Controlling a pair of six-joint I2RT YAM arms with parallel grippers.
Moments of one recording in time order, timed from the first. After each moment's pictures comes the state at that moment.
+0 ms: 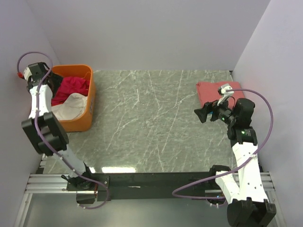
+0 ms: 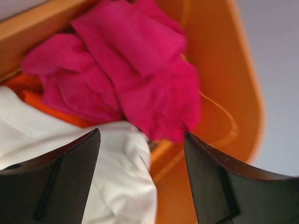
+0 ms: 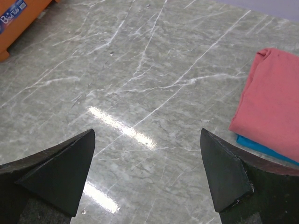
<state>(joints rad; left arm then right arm) 0.42 1.69 1.51 -0.48 -0.08 -0.79 -0.13 0.81 0.81 -0.35 -0.66 -0.09</state>
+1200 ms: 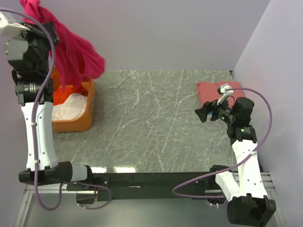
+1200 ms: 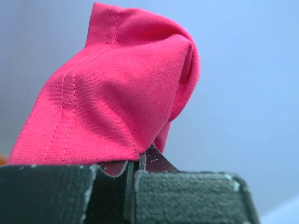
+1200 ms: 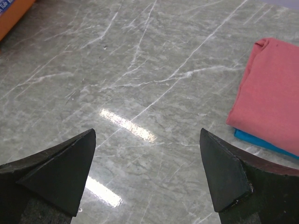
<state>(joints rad) 0.14 1.35 1.84 -0.24 -0.08 -0.62 -0.14 0.84 0.81 -0.36 -0.65 -0.11</state>
